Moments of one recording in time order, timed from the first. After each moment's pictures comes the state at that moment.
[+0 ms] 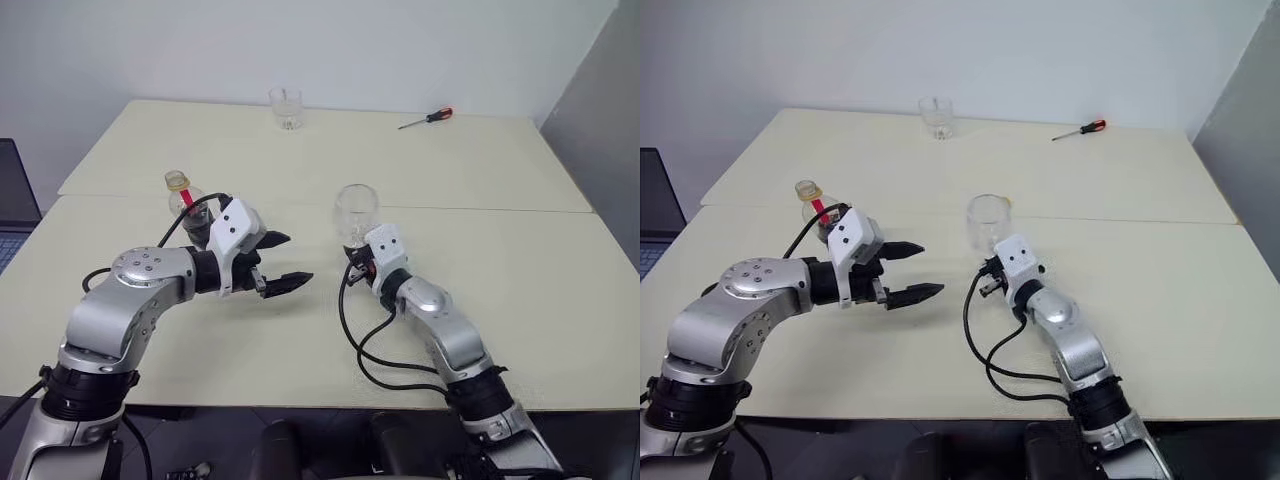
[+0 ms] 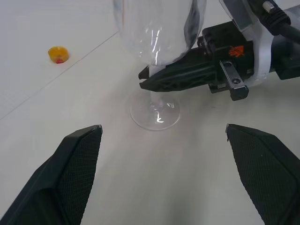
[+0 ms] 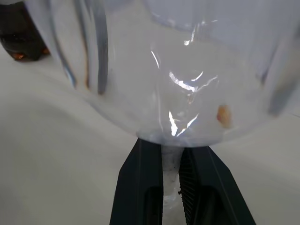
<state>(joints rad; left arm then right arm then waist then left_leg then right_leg) -0.39 0.75 0.00 -0.34 -0.46 0.73 -0.88 -0.44 -0.11 0.29 0.01 0.05 0.40 0.29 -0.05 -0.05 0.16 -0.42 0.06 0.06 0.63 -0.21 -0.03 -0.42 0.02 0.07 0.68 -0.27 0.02</state>
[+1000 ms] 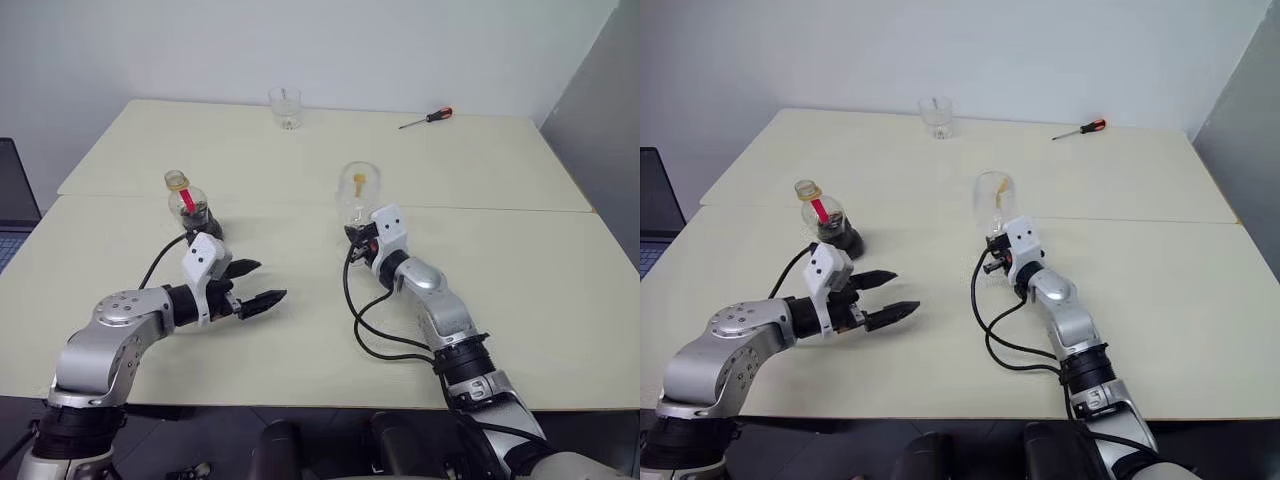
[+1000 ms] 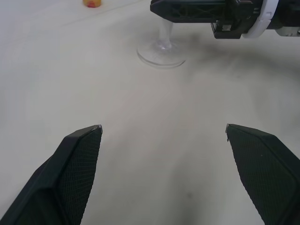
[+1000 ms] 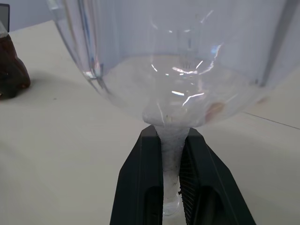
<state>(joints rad) -0.19 0.72 0.12 -0.24 -0.47 0.63 -0.88 -0.57 0.00 0.12 0.30 0.12 0.24 0.32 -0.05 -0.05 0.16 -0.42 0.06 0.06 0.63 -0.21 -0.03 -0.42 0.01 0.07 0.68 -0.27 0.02</state>
